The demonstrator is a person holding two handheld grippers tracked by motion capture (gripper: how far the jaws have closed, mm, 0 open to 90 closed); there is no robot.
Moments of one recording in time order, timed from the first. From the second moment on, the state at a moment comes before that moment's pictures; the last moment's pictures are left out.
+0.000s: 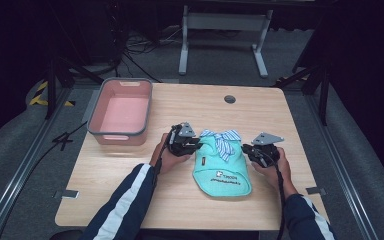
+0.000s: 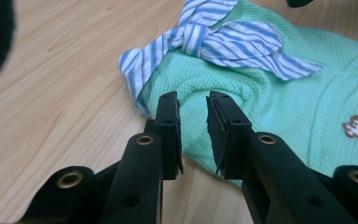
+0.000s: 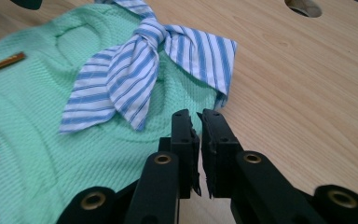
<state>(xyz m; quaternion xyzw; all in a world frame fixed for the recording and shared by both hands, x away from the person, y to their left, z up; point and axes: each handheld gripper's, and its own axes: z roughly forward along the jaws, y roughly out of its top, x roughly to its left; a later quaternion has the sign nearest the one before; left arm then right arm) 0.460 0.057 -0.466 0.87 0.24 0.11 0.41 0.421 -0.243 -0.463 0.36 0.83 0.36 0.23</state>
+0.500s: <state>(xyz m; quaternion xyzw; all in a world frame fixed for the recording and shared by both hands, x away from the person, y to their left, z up) 0.481 0.059 -0.479 0.88 0.27 0.11 0.37 0.439 -0.238 -0.479 0.38 0.83 0.34 0.22</state>
